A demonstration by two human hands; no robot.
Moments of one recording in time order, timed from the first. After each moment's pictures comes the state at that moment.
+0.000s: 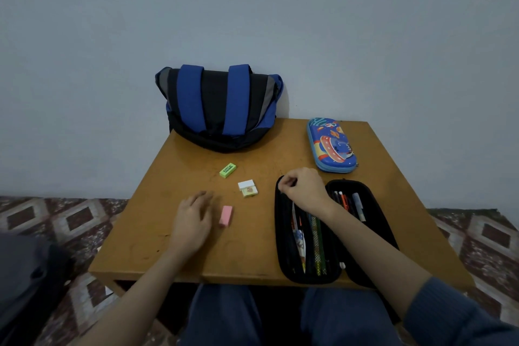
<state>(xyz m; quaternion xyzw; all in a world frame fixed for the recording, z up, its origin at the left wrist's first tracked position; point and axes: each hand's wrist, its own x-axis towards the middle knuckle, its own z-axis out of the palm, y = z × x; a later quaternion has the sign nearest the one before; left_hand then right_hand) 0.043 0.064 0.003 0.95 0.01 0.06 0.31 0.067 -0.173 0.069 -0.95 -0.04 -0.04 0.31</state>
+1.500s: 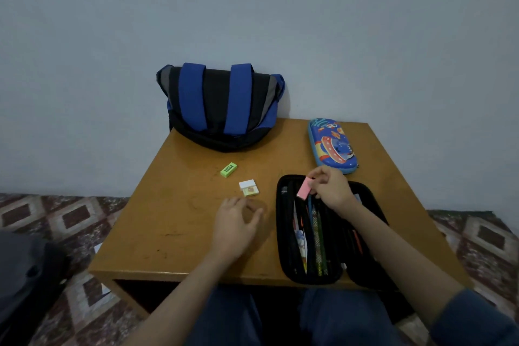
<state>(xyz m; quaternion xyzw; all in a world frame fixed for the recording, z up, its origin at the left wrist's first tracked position) 0.025 -0.005 0.016 0.92 -0.06 0.09 0.36 0.065 -0.212 0.063 -0.87 0.08 -0.01 0.48</state>
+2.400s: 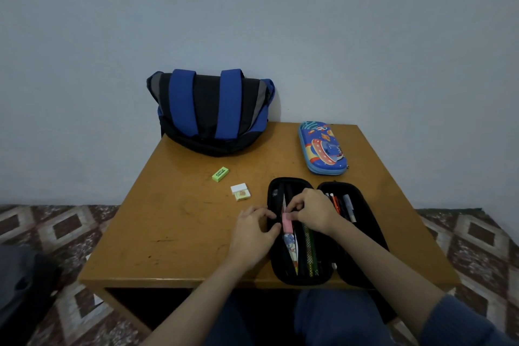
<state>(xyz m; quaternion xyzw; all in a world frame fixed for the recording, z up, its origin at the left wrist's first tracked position) 0.013 -0.044 0.023 0.91 -0.09 0.01 0.40 0.047 -0.205 0.050 -0.96 -0.05 0.05 0.25</state>
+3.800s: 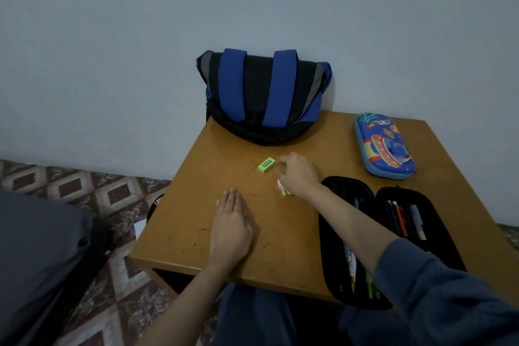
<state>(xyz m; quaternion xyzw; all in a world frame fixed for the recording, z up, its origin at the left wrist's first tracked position) 0.038 0.057 -0.014 0.98 0.04 0.05 0.19 0.142 -0.089 0.035 -0.97 -0.09 0.00 0.22</state>
